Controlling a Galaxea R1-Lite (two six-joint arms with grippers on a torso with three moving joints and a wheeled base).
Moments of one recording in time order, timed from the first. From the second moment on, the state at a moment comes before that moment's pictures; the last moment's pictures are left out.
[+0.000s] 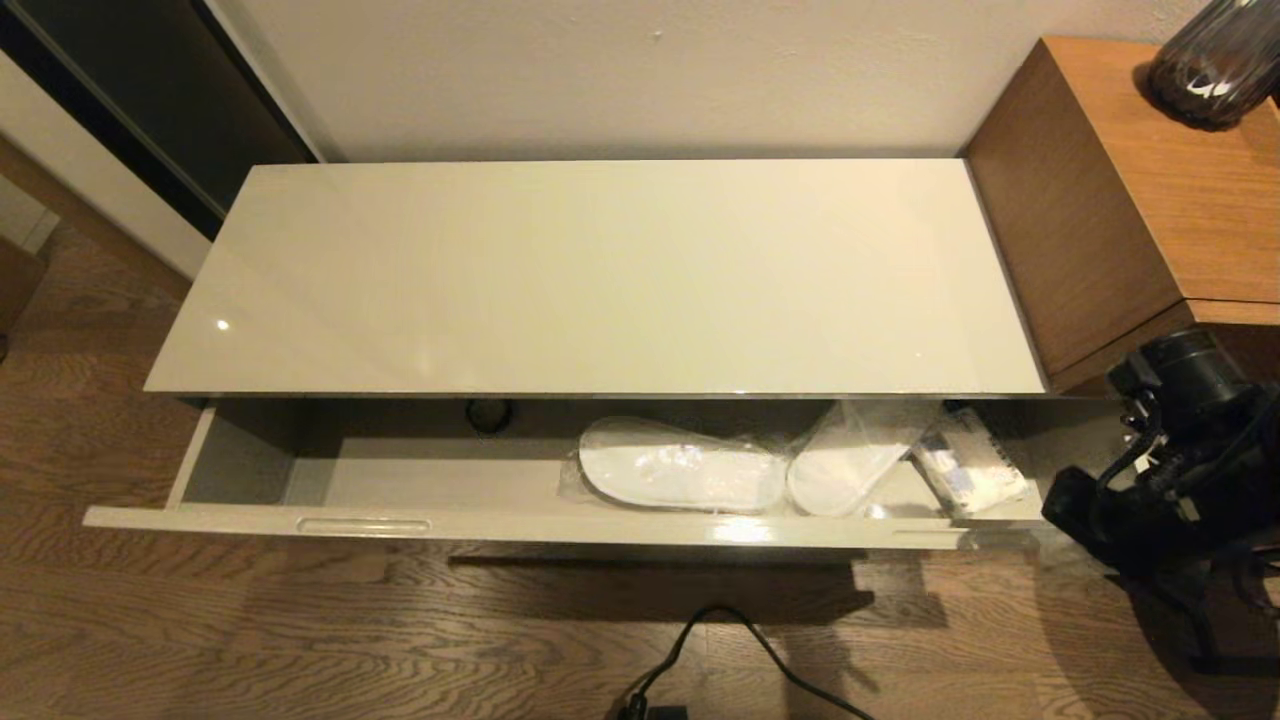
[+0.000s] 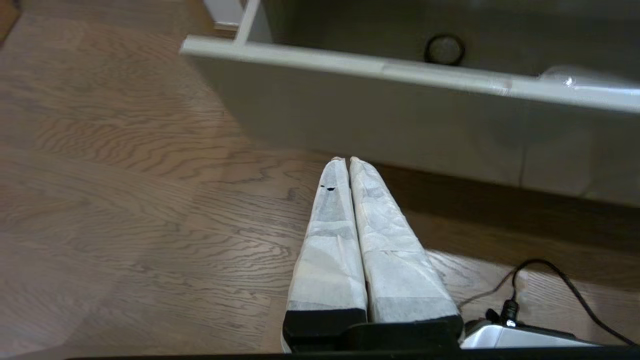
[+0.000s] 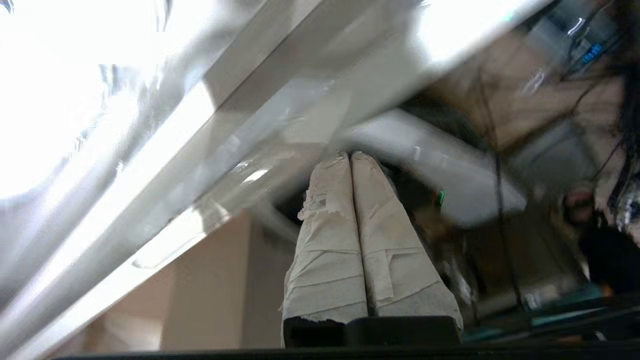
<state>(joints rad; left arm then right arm) 0.20 0.00 0.00 -0.01 0.02 -0.05 0.04 1.63 -0.95 0.41 0.03 0.80</state>
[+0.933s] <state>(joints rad) 0.20 0.00 0.00 -0.01 0.02 -0.05 0.13 1.63 -1.08 0.56 -0.11 0.89</state>
